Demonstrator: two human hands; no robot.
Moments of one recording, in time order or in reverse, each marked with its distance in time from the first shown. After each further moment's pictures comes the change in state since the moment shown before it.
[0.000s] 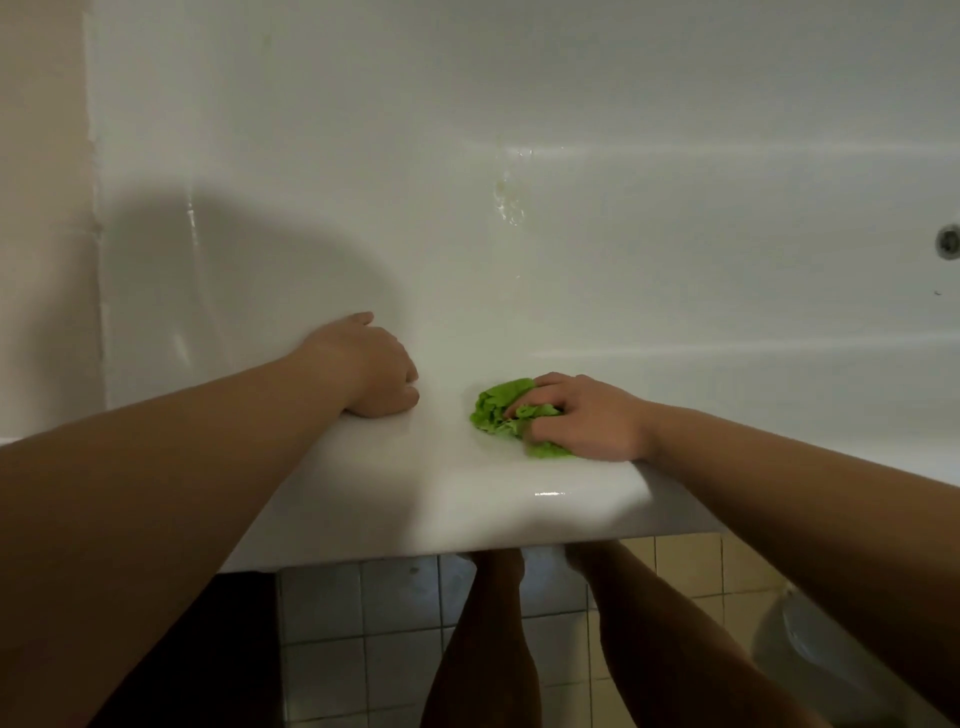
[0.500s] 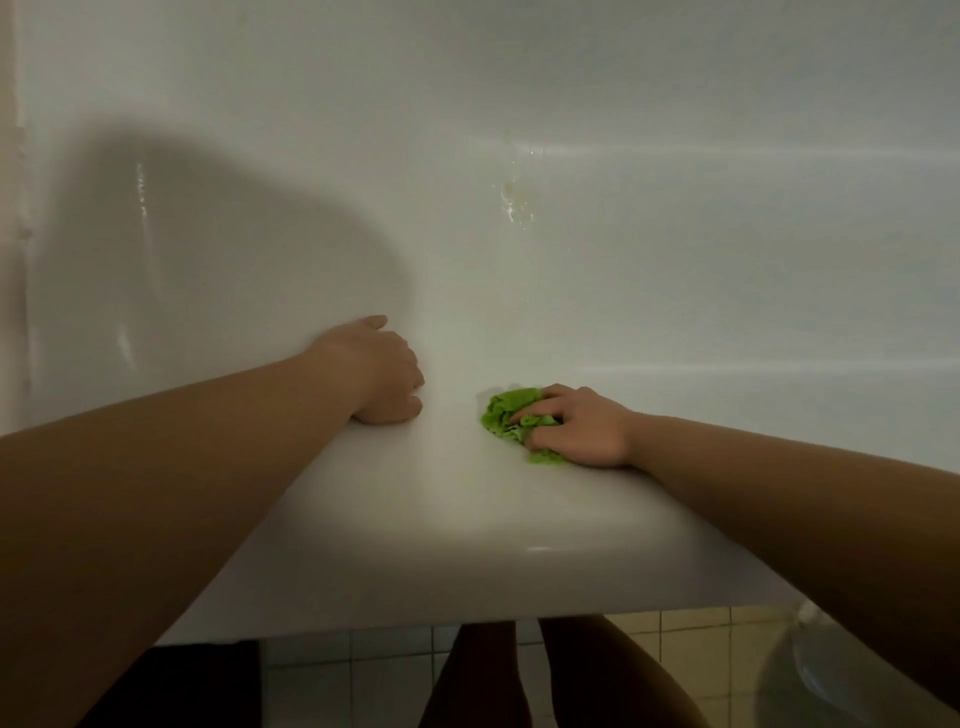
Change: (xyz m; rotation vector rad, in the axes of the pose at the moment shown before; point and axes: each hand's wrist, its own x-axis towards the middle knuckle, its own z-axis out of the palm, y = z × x) left_hand 0.047 -0.006 0.002 0.089 -0.036 0.066; right_hand 0.070 0.045 0.000 -0.056 -0.055 0.084
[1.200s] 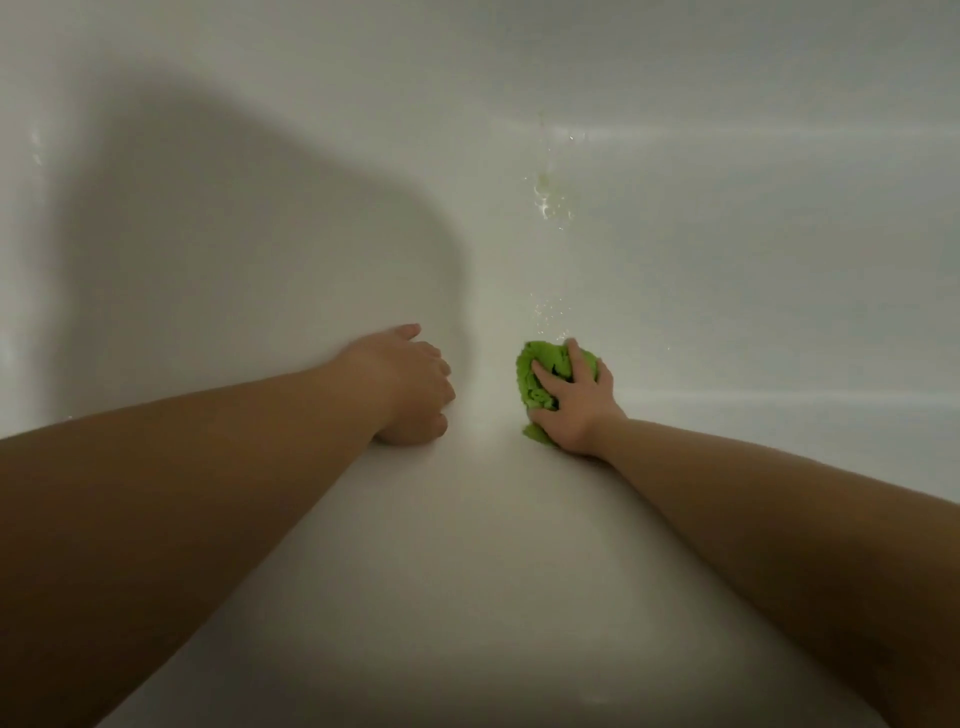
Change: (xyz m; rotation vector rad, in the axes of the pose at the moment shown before) left_hand 0.057 -0.005 0.003 0.053 -0.005 0.042; right_hand 0.136 0.032 0.012 -0.136 0.212 0.098
